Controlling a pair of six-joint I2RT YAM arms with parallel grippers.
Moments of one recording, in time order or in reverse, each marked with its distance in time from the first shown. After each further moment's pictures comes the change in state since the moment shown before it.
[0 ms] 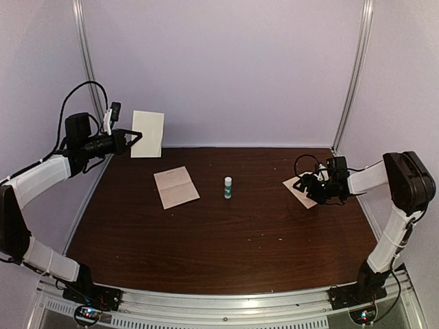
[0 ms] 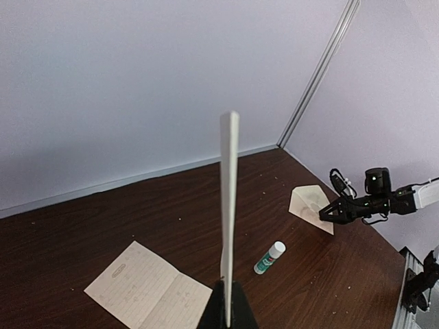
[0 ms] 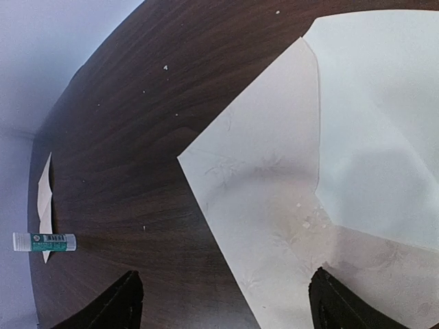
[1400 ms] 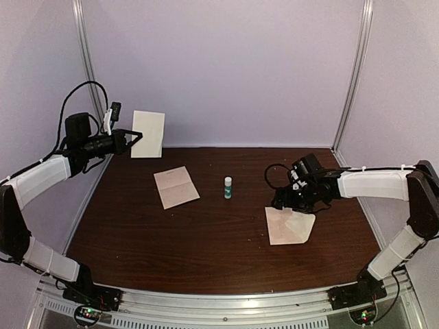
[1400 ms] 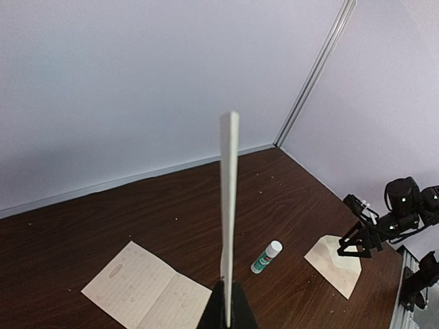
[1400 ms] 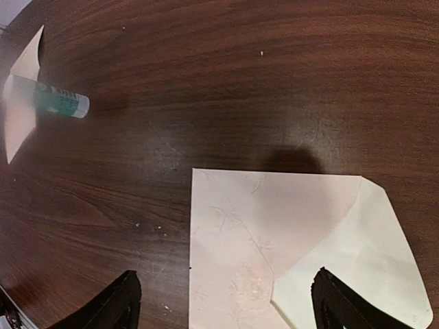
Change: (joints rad) left arm 0.000 0.000 0.000 0.001 0.014 -0.001; right arm 0.452 -0.266 0.067 -0.518 0.315 0.064
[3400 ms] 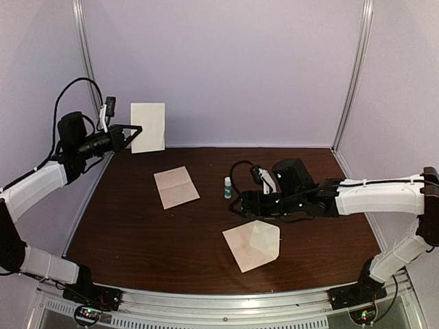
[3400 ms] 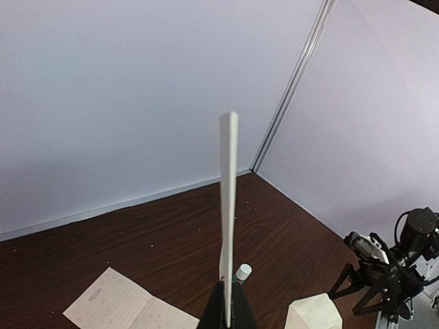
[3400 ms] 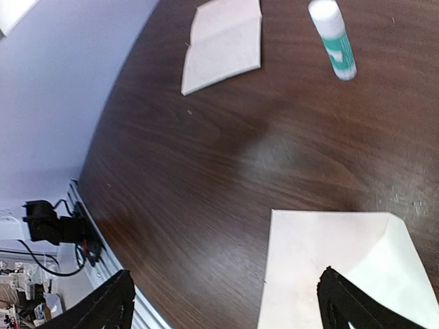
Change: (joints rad) left arm -0.020 -0.071 -0.039 0.100 0.019 -0.085; right arm 0.345 -0.031 -0.010 0.249 -0.121 0.113
